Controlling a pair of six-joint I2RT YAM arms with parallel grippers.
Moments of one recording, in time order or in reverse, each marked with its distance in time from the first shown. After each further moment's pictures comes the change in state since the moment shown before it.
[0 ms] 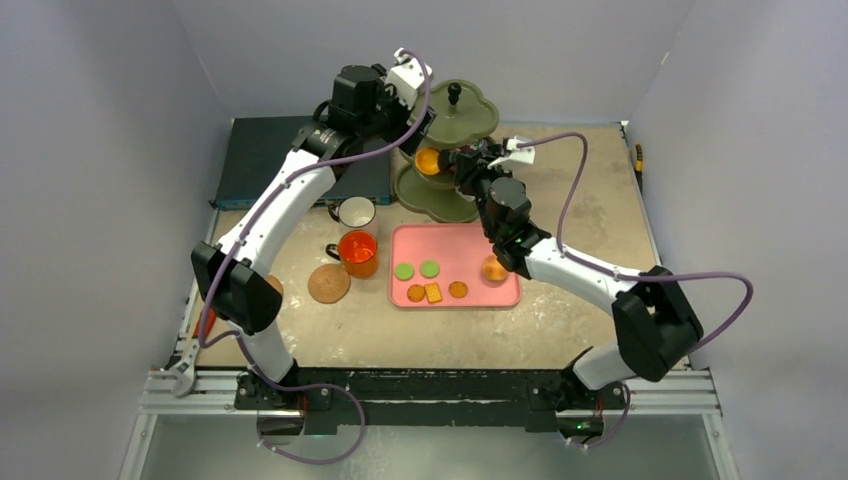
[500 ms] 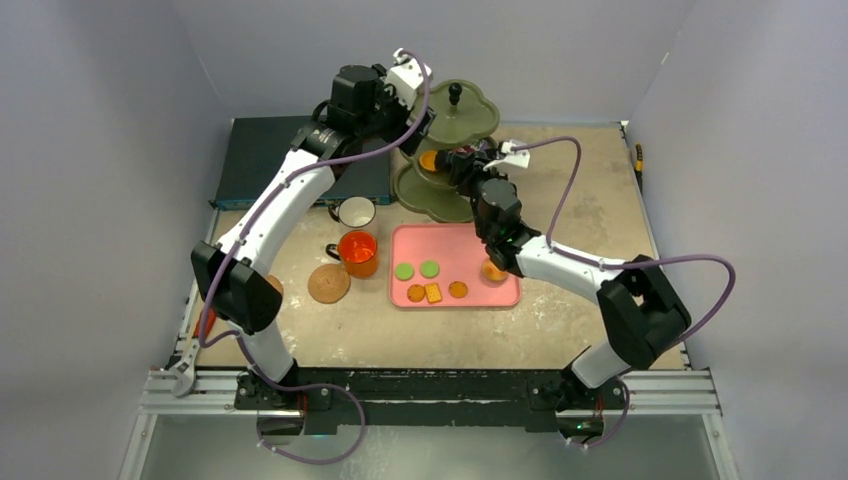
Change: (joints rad) left arm 0.004 0.000 -0.011 0.005 0.014 0.000; right arm 0.010 0.097 0.011 0.061 0.092 0.006
